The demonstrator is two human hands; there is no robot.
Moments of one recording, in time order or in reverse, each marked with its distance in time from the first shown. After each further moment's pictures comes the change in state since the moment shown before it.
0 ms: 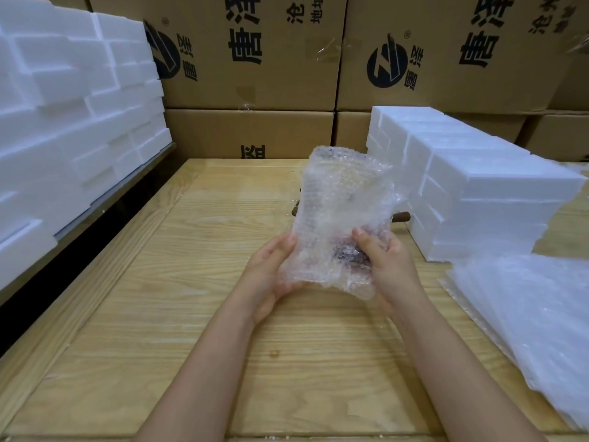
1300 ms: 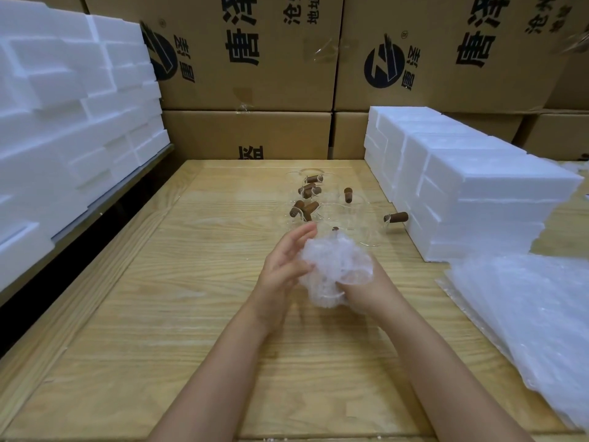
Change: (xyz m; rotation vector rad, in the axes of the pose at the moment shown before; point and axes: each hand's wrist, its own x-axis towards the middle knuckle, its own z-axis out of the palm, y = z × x) left_hand -0.014 -0.004 0.017 0.206 -0.181 0.246; right_hand -0.010 -0.002 0.010 -0.645 -0.344 0.002
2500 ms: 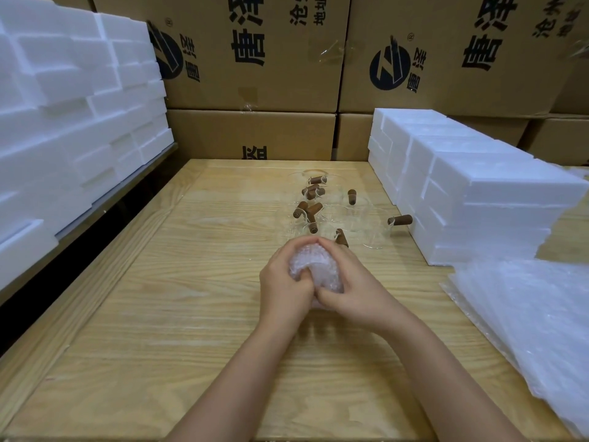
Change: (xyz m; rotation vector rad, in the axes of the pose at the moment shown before) left_hand 0.003 -0.020 0.015 0.507 0.463 0.119; right_hand -0.011 -0.009 0.009 -0.069 -0.119 -0.098
